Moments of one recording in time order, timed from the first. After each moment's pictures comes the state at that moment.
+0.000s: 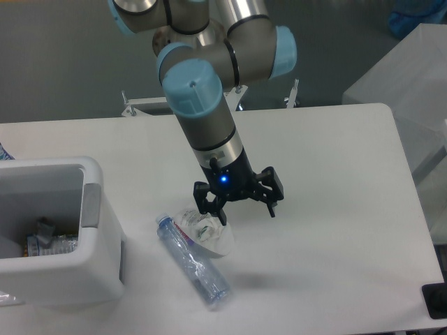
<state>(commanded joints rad) 2.31 -1.87 -1.68 -0.79 1.77 0.37</state>
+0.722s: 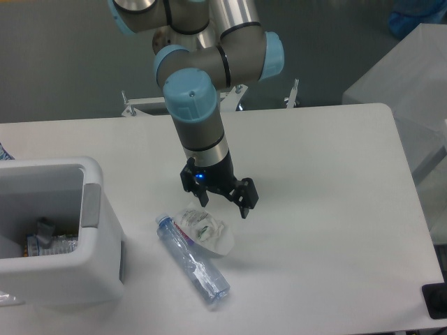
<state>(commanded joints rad) 2.32 -1.82 -1.83 -0.82 1.66 1.06</state>
